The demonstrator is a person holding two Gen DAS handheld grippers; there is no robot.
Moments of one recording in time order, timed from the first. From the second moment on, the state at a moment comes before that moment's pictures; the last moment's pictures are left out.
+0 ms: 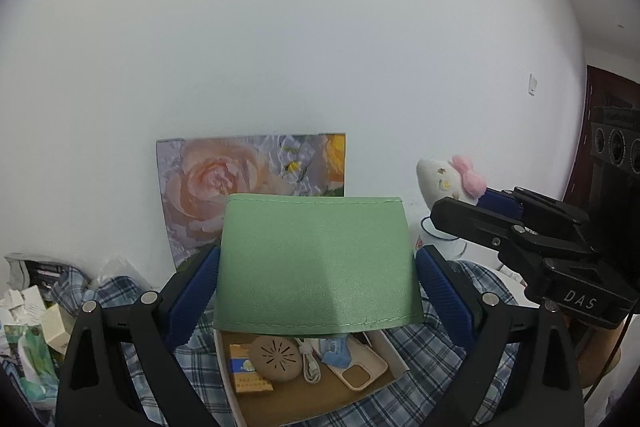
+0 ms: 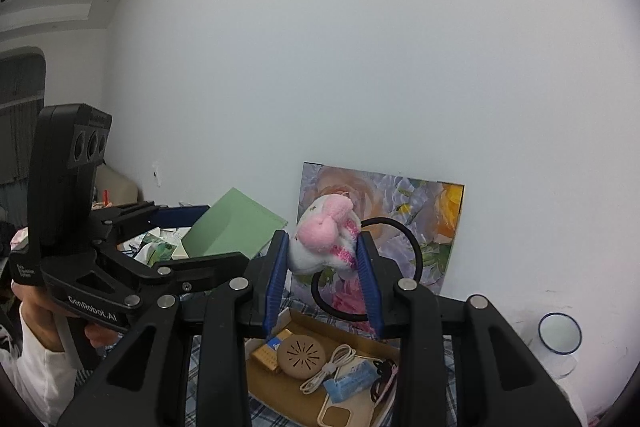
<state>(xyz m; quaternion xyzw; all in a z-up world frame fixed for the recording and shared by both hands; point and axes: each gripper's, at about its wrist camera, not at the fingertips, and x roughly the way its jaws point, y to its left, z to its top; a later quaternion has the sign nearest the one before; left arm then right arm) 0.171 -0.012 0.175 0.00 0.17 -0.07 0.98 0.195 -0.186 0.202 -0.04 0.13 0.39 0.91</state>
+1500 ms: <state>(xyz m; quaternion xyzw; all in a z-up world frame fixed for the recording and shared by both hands) 0.280 0.000 0.019 -0.02 0.36 -0.08 0.93 0.315 -0.136 0.042 0.01 0.32 0.39 0.86</state>
